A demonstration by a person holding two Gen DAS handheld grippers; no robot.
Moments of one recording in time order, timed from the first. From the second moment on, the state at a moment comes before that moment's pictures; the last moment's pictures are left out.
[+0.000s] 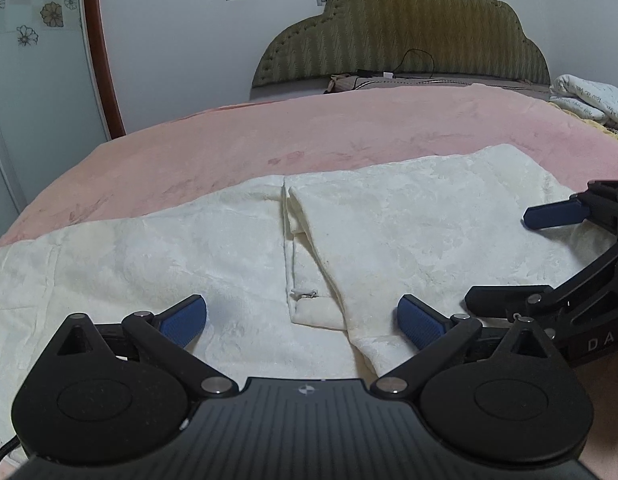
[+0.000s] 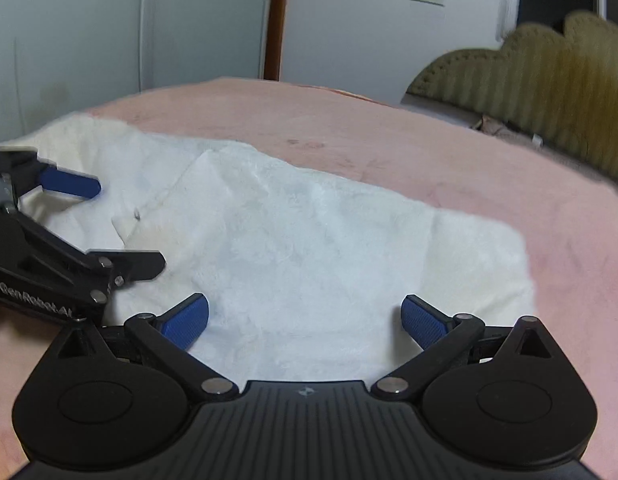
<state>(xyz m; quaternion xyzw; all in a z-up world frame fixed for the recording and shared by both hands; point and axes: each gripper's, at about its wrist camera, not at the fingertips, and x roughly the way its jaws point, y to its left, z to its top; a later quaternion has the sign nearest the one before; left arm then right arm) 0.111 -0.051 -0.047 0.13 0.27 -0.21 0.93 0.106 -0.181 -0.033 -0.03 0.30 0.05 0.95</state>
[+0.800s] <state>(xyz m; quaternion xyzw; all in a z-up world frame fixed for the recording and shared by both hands) 0.120 -0.039 -0.050 0.08 0.29 -0.22 0.93 0.106 -0.186 -0.034 0.00 0.31 0.05 0.95</state>
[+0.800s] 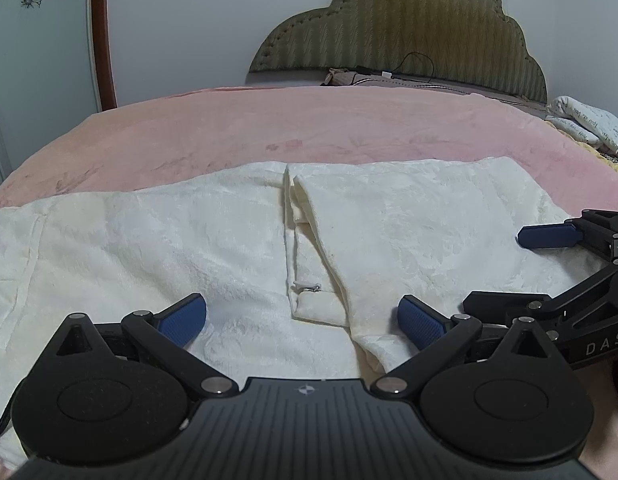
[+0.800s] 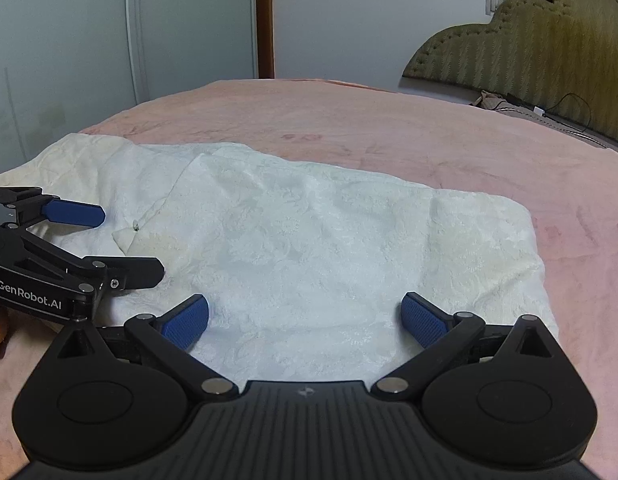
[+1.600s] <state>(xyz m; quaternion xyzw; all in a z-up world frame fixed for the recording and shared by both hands) 0.107 -0.024 -0.041 0.05 0.28 -0.15 0.95 0.102 -0.195 -0.034 0.04 0.31 -0.05 0.95</state>
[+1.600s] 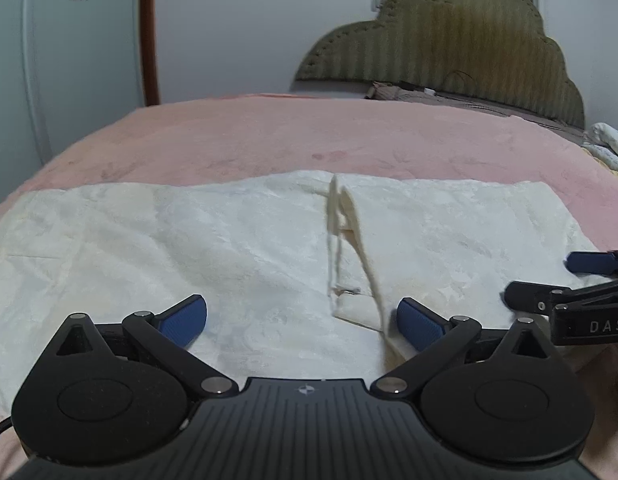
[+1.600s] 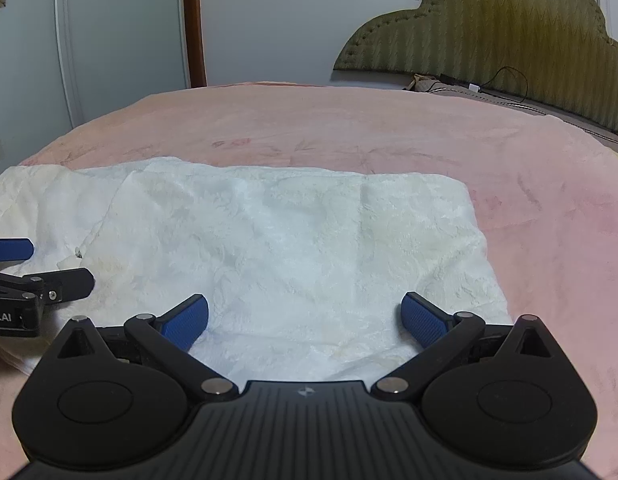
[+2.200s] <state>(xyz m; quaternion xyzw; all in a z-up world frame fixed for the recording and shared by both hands) 0.106 -0.018 -0.042 0.11 0.28 -0.08 0.95 0.102 -0.197 -0.034 0.04 0.31 -0.07 0.95</state>
